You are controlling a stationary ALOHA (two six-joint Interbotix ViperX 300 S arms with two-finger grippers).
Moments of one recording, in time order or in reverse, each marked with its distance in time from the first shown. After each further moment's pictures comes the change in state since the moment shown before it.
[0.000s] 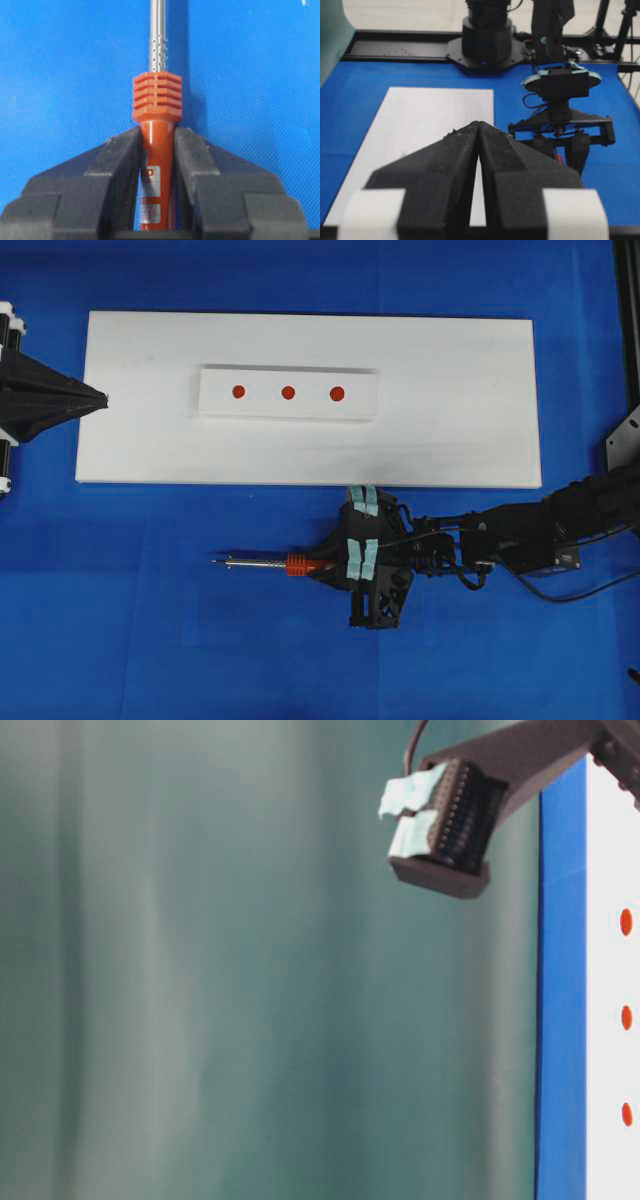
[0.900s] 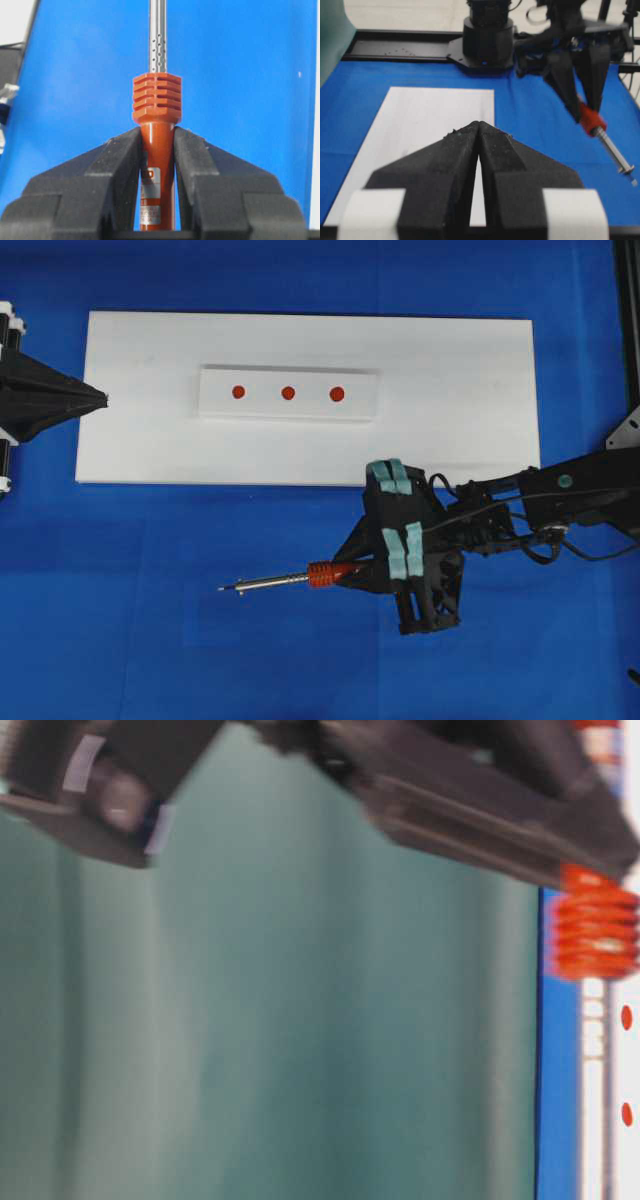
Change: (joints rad) left arm 0.002 0.000 0.000 0.002 0.000 -0.002; right arm -0.044 -0.407 -0.058 -0.071 0.494 -0.112
